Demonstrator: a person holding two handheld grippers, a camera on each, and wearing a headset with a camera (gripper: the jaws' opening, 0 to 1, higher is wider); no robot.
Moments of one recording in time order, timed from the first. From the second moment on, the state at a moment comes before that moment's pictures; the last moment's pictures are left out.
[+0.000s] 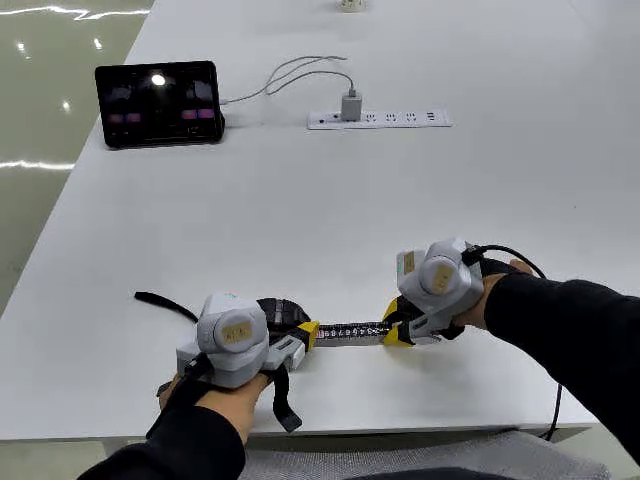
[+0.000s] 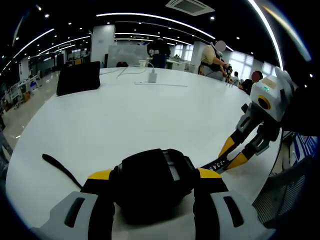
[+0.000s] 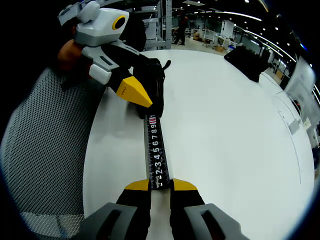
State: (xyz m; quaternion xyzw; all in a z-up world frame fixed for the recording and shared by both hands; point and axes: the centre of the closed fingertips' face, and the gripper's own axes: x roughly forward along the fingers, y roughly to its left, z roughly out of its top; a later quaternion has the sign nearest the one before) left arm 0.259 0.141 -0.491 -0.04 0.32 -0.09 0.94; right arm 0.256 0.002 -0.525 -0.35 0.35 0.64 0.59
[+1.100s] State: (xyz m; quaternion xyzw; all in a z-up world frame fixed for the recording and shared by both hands) left arm 0.259 0.142 -0.492 -0.04 0.32 -0.09 0.94; right arm 0.253 0.029 -0.526 -0.34 0.33 0.65 0.60
